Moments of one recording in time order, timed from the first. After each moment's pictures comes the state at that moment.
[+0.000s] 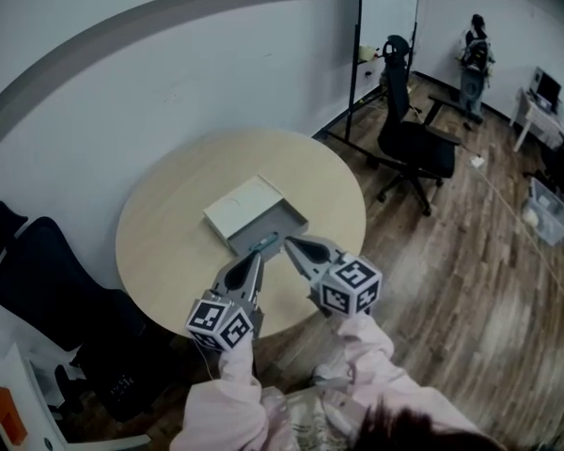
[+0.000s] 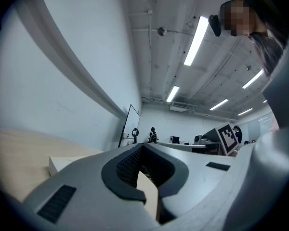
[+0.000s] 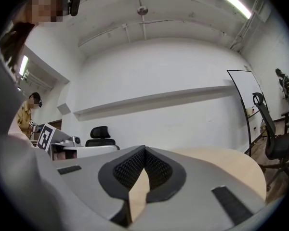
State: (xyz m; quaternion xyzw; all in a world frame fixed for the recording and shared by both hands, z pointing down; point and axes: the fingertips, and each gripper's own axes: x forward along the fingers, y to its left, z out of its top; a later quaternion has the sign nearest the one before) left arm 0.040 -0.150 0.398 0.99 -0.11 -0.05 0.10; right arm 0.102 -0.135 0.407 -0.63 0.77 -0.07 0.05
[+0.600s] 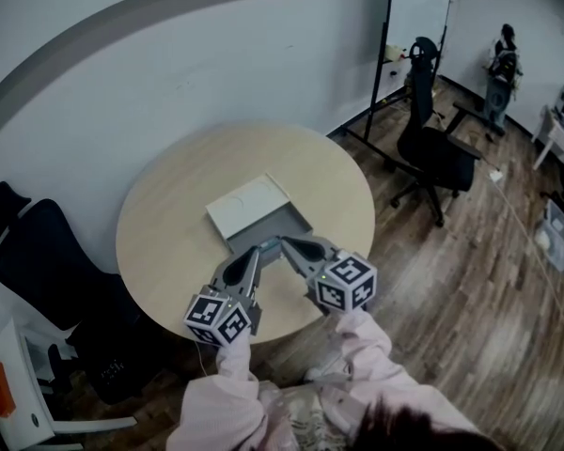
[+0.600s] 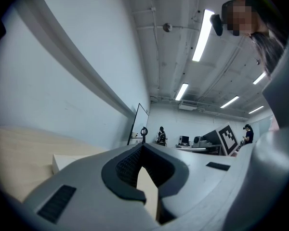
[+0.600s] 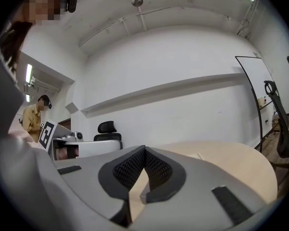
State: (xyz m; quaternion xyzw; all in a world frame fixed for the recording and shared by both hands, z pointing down) left arm 0.070 -0.180 0.413 0.98 -0.17 -0.05 0.11; right arm 0.126 -0.172 0.431 -0.58 0.81 -0.09 0.02
